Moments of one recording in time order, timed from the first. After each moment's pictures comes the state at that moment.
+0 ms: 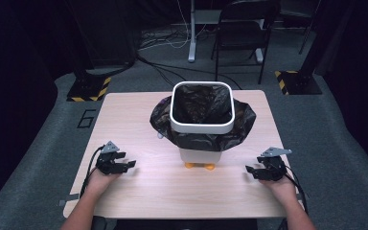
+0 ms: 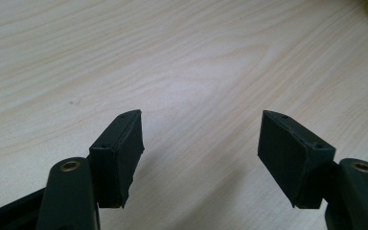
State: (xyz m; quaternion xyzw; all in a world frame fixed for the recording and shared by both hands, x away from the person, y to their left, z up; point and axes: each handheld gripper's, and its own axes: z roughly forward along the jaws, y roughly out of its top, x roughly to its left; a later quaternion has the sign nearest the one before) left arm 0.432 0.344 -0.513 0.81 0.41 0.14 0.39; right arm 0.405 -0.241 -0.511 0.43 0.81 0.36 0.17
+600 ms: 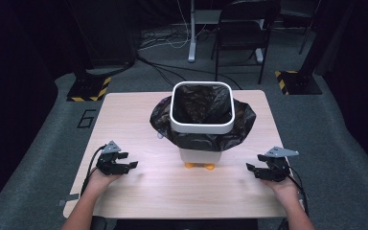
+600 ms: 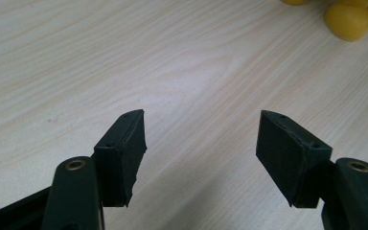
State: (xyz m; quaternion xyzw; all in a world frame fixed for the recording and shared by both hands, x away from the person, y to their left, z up) left arm 0.423 0.333 -0.495 0.83 0.39 0.13 0.39; right arm 0.391 -0.239 -0.489 0.43 0.79 0.40 0.18
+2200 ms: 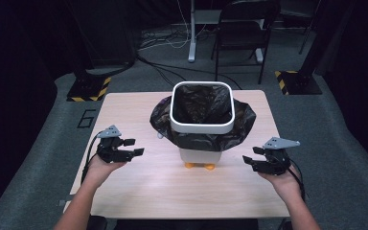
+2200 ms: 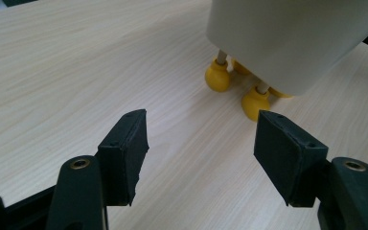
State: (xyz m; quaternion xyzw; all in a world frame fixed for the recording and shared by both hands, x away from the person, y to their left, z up) left arm 0.425 0.307 -0.417 0.81 0.35 0.10 0.46; right arm 0.384 -0.217 -0.427 0.40 0.80 0.41 0.18
